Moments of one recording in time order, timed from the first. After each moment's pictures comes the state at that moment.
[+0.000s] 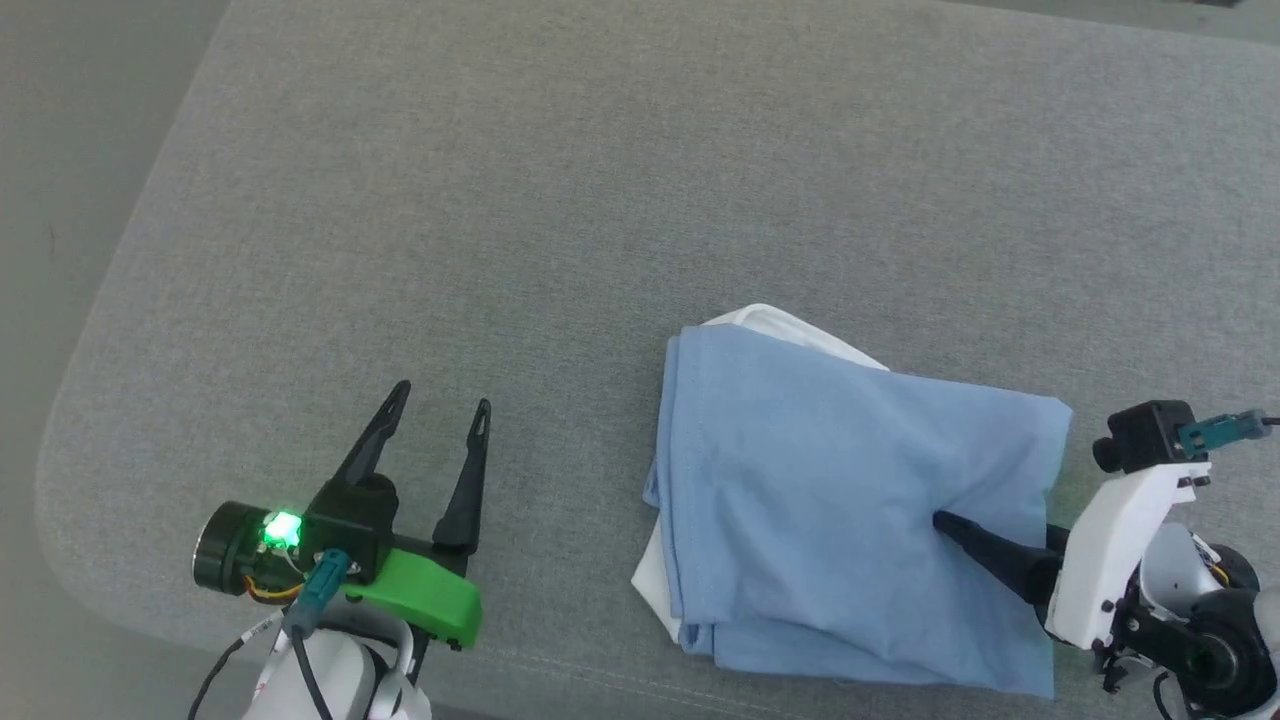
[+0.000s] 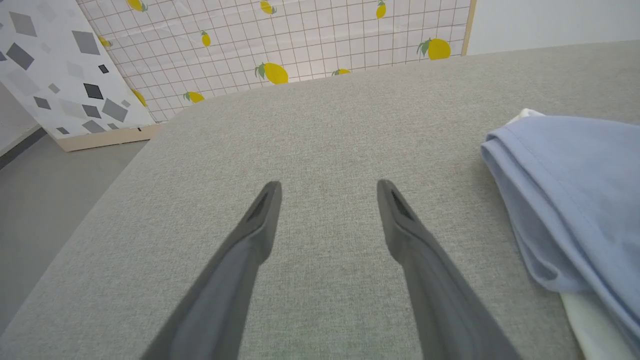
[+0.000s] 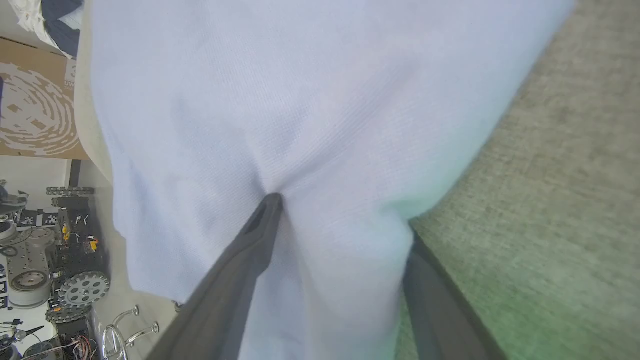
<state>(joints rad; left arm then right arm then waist) -0.17 0.32 -0.38 0.09 -0.23 0.08 -0.25 -0.12 -0.30 0.06 0.06 0.78 0.13 0.80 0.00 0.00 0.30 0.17</state>
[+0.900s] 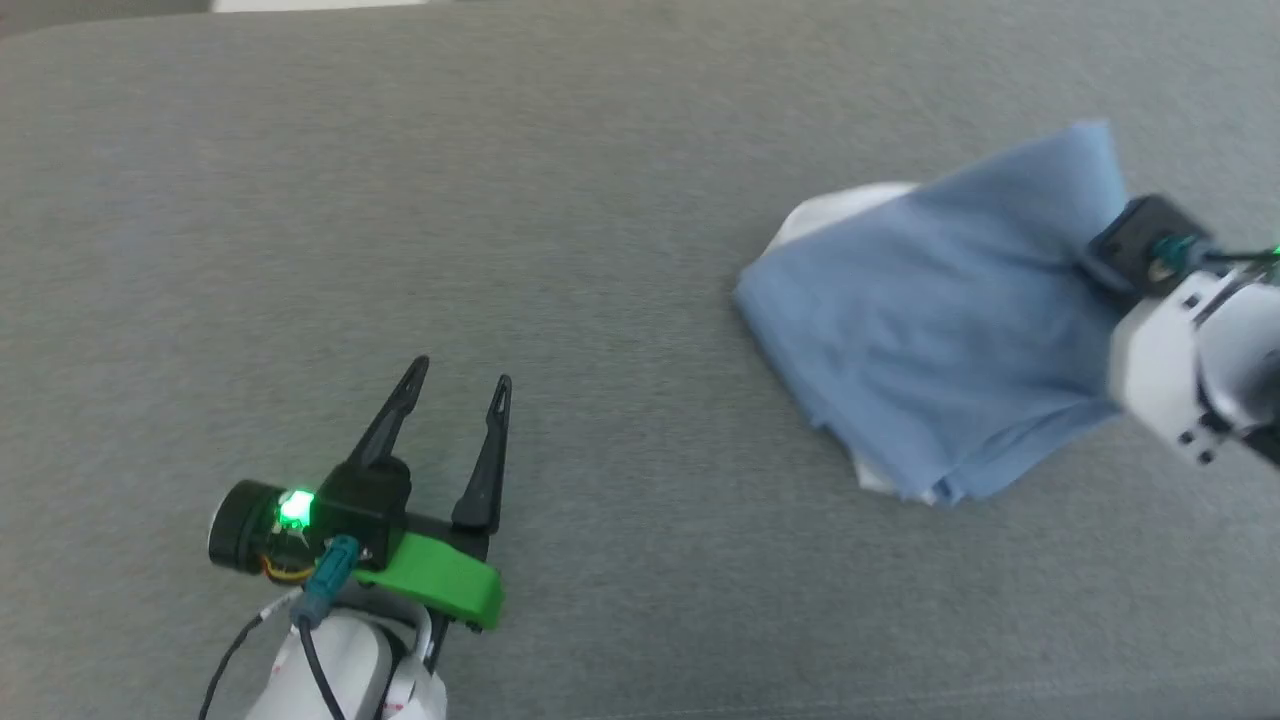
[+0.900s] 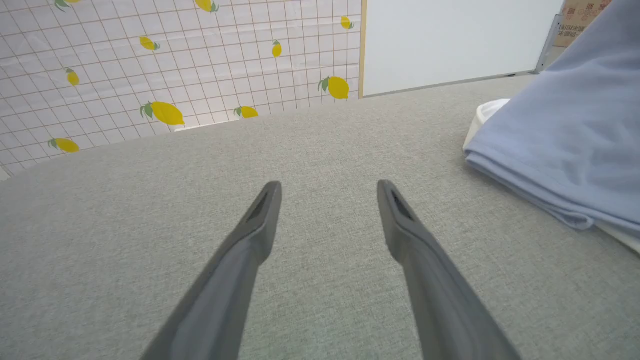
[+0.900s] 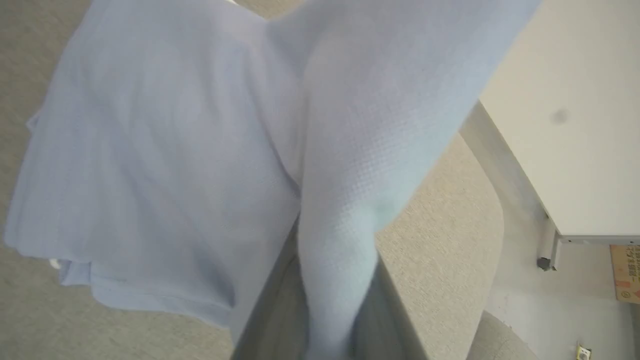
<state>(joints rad) -0.18 0.31 -0.39 0.04 -0.25 0.09 -0.23 -0.67 -0.81 0.64 0.03 0.36 0.13 0.55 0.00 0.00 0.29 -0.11</state>
